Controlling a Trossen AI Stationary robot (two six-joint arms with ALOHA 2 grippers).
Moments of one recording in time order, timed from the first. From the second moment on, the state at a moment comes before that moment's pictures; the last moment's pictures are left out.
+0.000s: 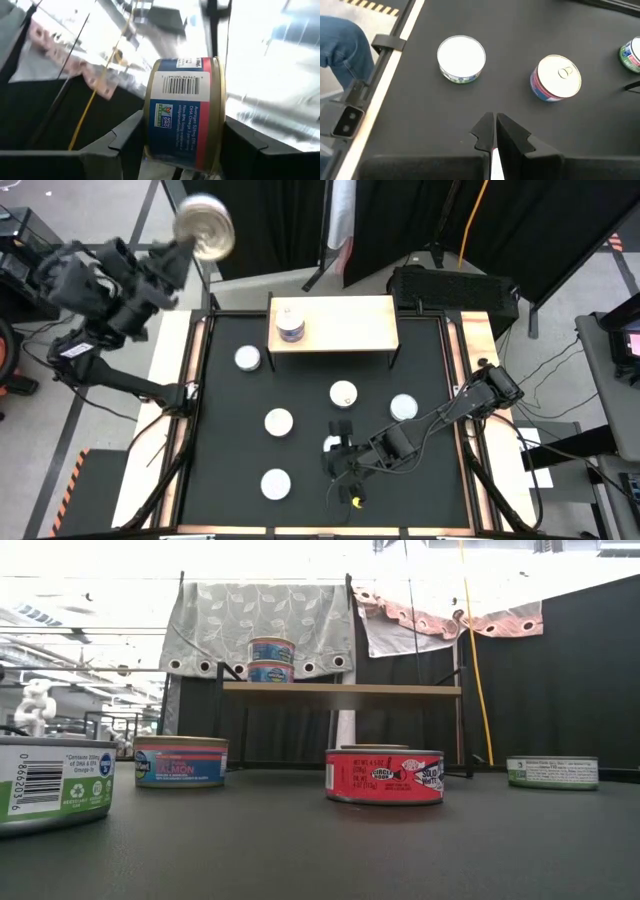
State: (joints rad) left arm 0.05 1.05 1.60 0.11 -0.45 -0.17; right arm 0.49 1.85 1.62 -0.63 0.31 0.19
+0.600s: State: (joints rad) left arm 0.71 1.35 1.87 -0.36 0.43 -0.63; right arm 0.56 1.85 1.62 -0.81 0.31 0.35
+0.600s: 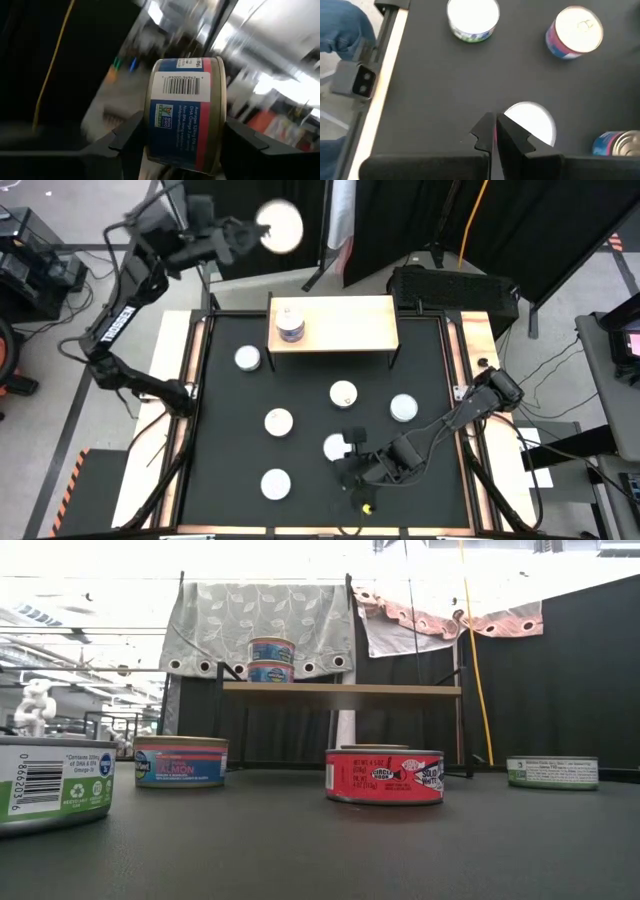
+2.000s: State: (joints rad) left arm 0.83 1.42 1.51 -0.81 0.76 -0.22; right arm 0.65 1.85 1.62 -0.78 0.37 0.38
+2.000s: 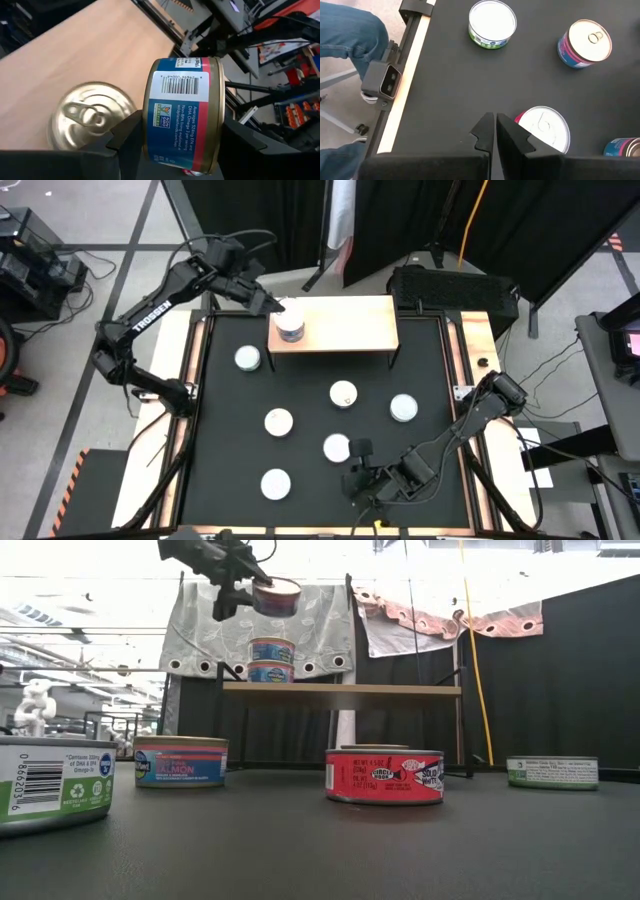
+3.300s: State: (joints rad) left arm 0.89 1.52 1.51 -0.86 0.78 -0.17; right arm 0.66 1.85 1.62 -0.79 0.36 0.38
